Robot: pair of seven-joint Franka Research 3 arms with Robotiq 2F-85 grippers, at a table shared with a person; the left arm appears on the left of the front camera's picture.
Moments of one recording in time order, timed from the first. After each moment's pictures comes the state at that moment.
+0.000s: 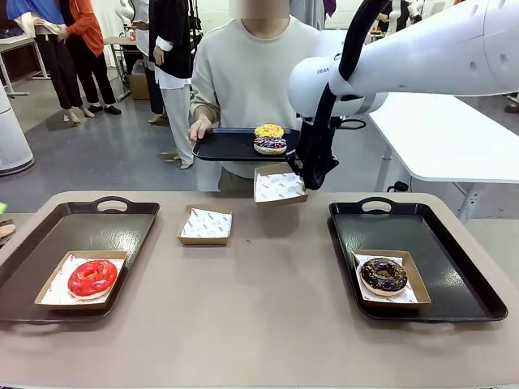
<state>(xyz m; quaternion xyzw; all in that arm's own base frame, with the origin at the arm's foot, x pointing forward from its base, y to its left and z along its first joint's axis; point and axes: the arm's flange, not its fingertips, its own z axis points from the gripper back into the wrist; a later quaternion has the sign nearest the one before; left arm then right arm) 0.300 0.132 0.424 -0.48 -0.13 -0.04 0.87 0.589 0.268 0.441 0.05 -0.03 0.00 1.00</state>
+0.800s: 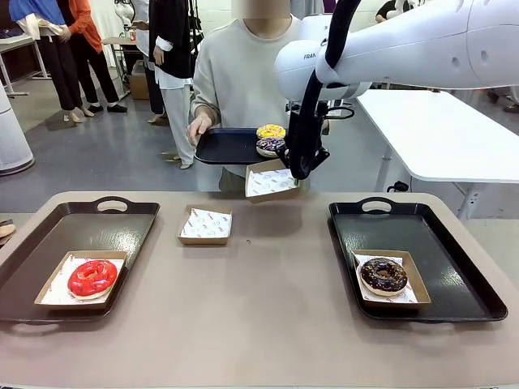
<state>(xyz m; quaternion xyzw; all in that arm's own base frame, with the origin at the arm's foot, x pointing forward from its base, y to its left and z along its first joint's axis) 0.290 0.233 0.348 -0.61 -0.11 0.07 0.79 0.599 0.291 0.453 0.03 0.00 0.00 1.00</state>
